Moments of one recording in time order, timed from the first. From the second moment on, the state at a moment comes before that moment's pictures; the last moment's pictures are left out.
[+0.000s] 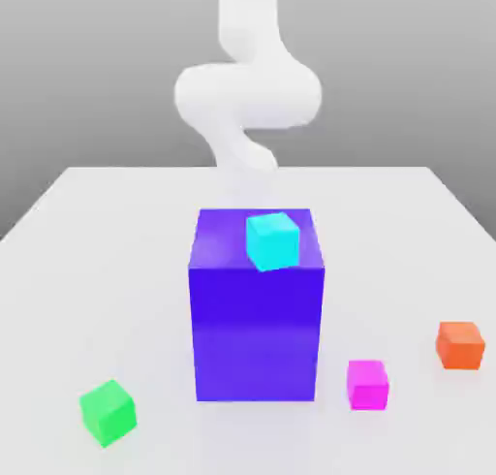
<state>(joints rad) 0.08 -0.73 -0.04 -2.33 0.04 2.34 0.69</state>
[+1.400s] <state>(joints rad) 0.56 0.31 -0.11 -2.66 0.19 2.94 -0.47</state>
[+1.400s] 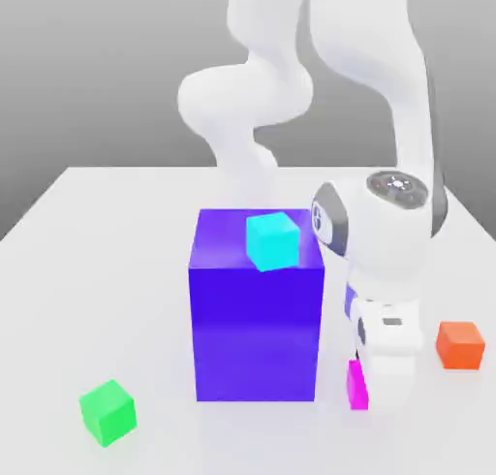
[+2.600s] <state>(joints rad) 0.40 0.13 -0.56 -2.48 -0.31 2.76 -0.89</state>
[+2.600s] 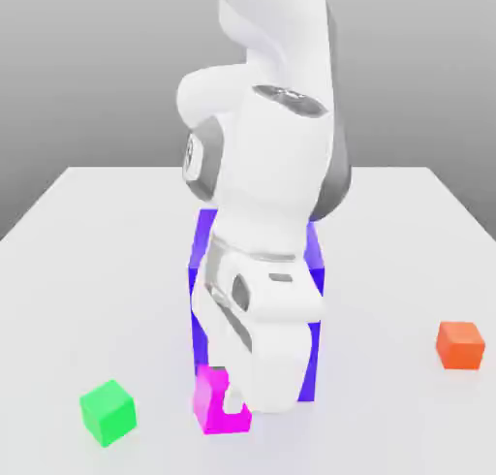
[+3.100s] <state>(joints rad) 0.14 0.23 -0.51 -2.52 0.26 2.72 -1.19</state>
